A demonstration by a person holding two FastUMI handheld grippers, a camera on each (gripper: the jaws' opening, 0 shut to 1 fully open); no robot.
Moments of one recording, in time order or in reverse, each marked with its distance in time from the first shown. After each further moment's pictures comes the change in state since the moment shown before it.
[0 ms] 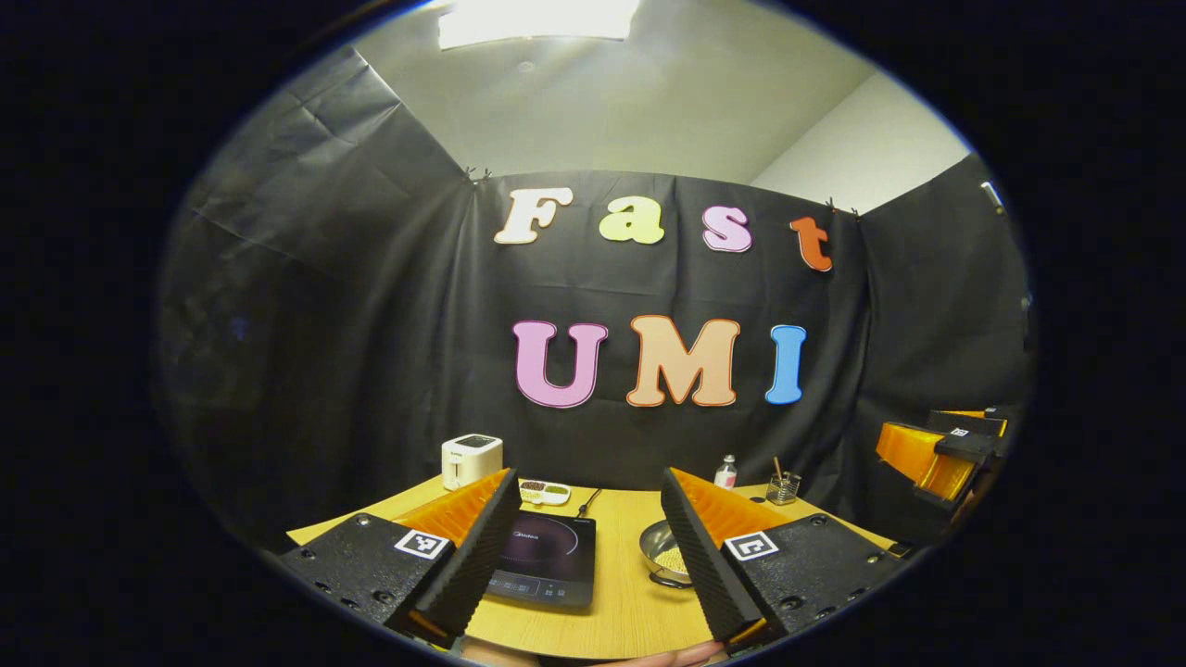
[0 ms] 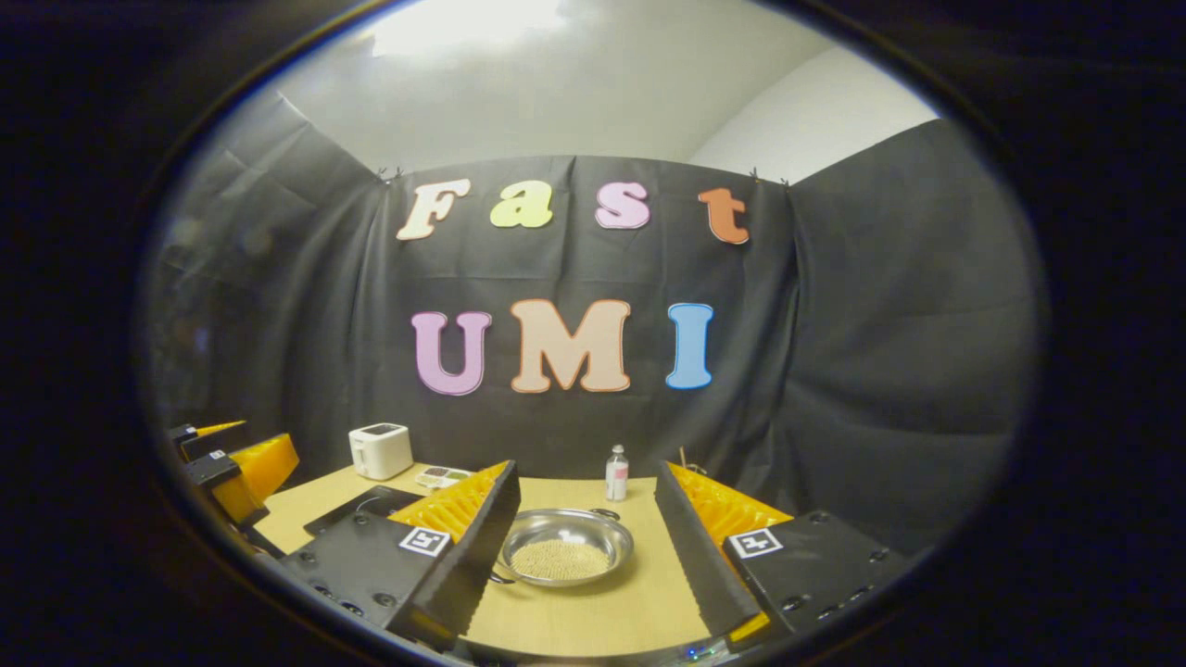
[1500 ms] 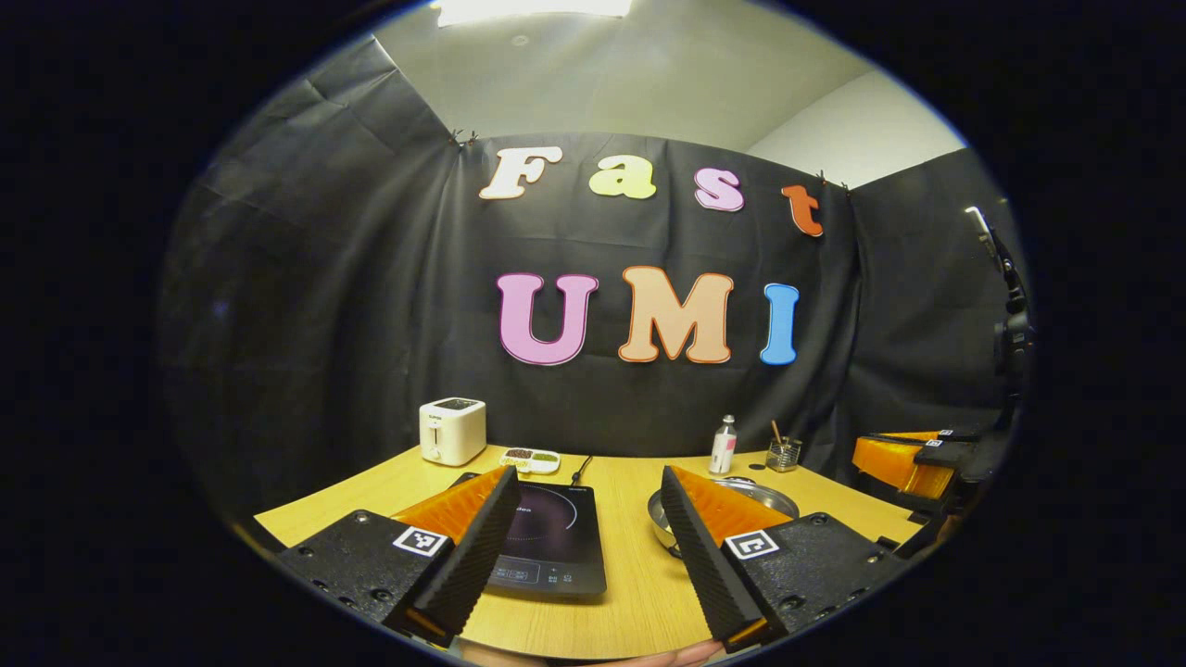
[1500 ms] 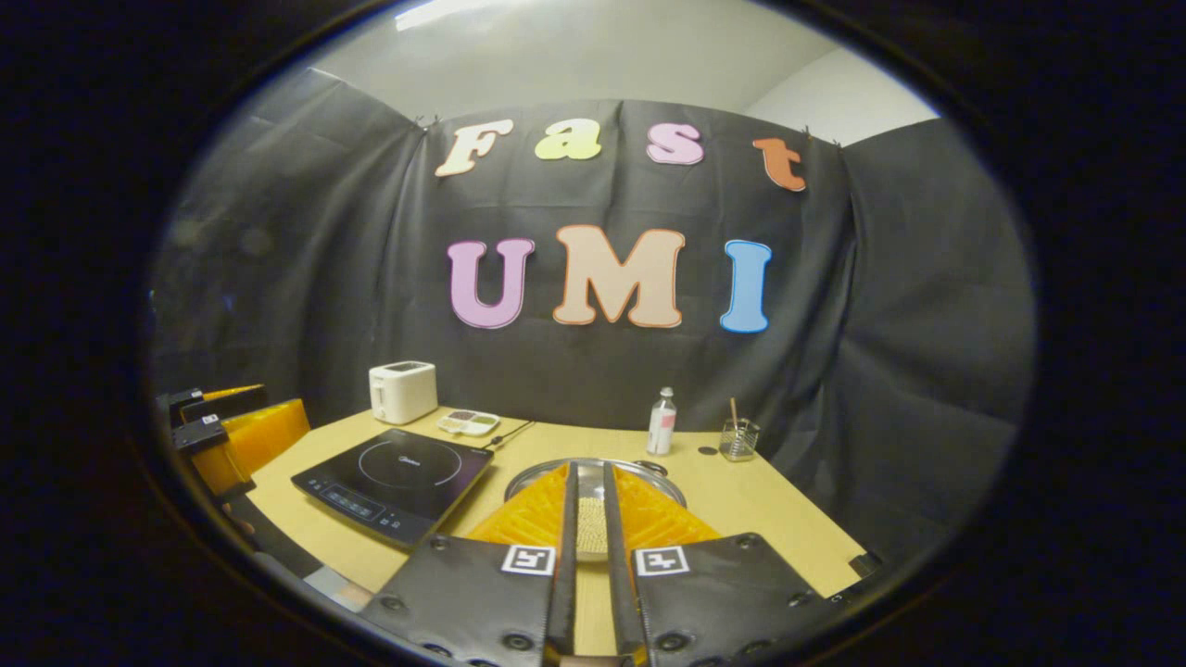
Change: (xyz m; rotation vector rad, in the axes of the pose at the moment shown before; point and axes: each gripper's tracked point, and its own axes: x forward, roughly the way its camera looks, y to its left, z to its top) left arm 0.036 0.026 -0.092 0.000 0.078 -0.082; right arm 0.062 0.047 -0.131 -0.063 0.159 0.096
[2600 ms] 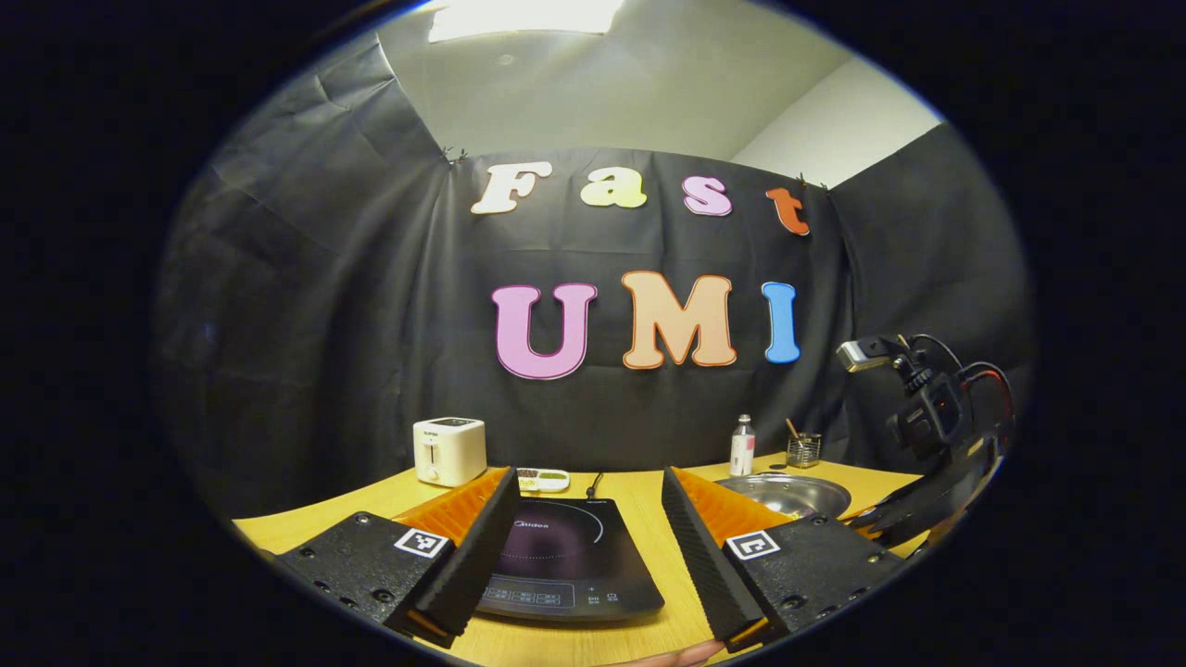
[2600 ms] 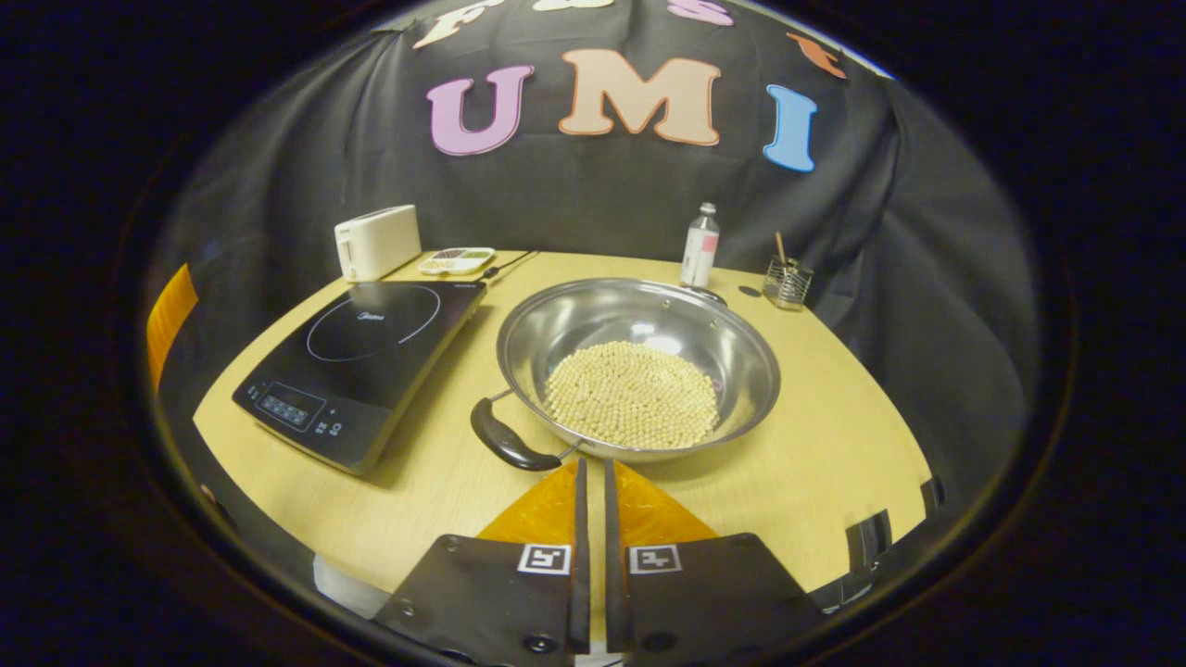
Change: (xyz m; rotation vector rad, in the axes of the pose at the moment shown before) left arm 0.040 0.038 -0.052 0.047 -0.097 -0.035; right arm 0.076 0.054 -0.183 -0.035 0.541 0.009
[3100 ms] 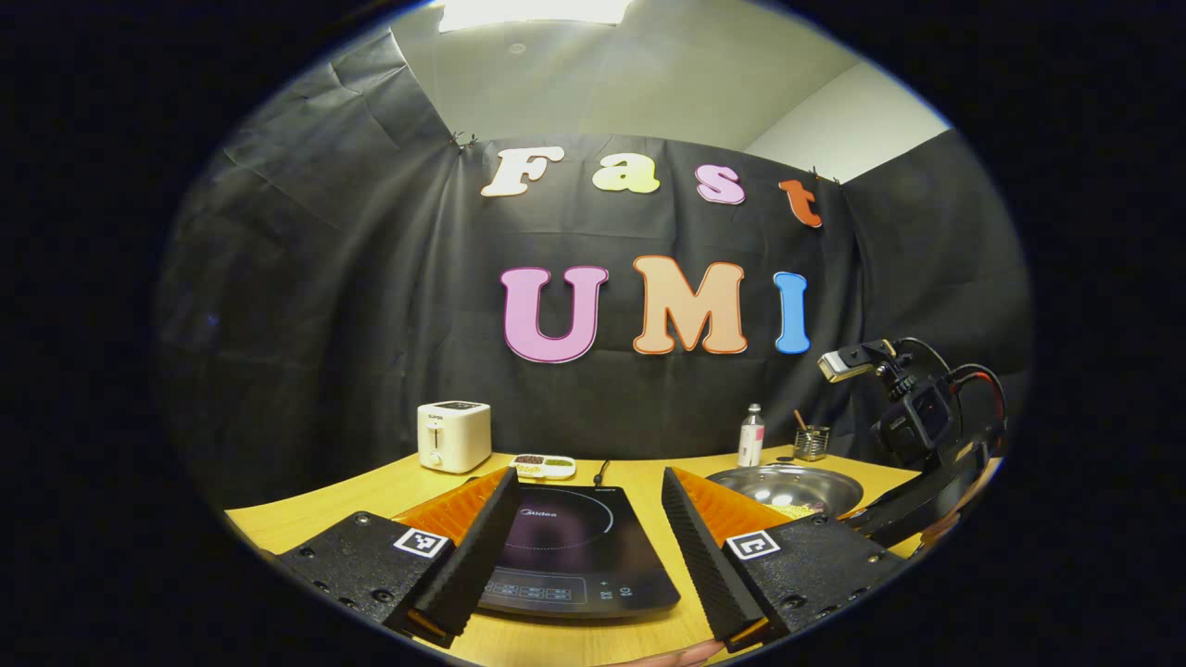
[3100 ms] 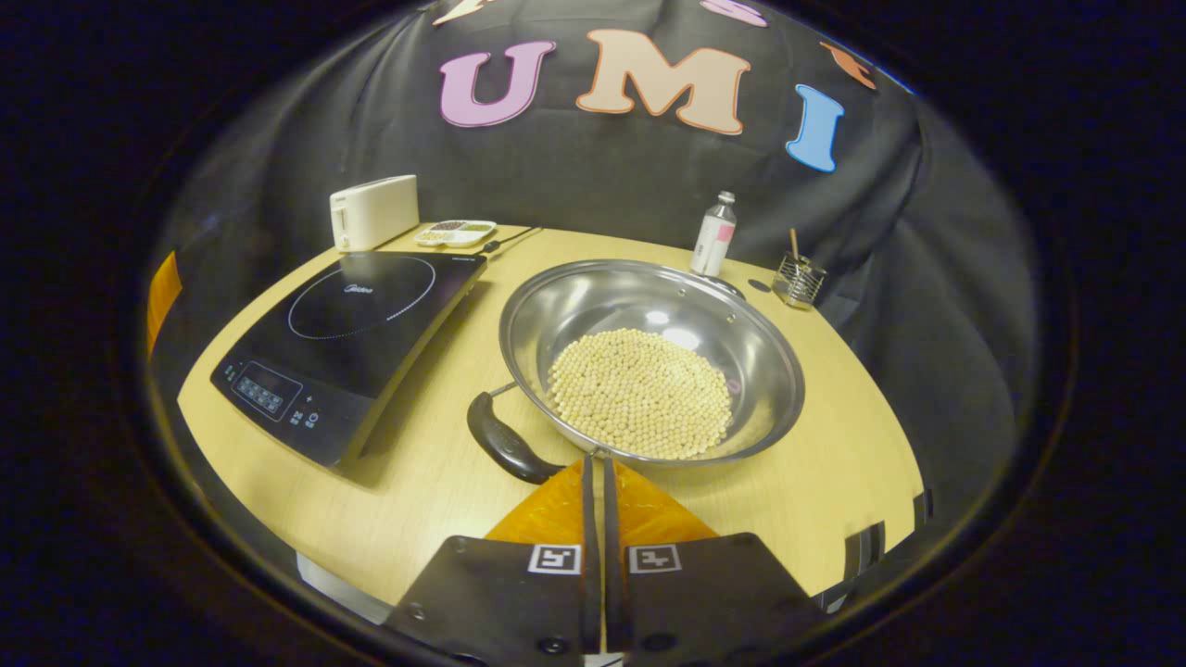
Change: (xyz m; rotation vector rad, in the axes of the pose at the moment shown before) left arm 0.010 0.026 -0.019 -0.004 0.041 0.037; right arm 0.022 0.013 0.000 -0.068 0.048 -0.033
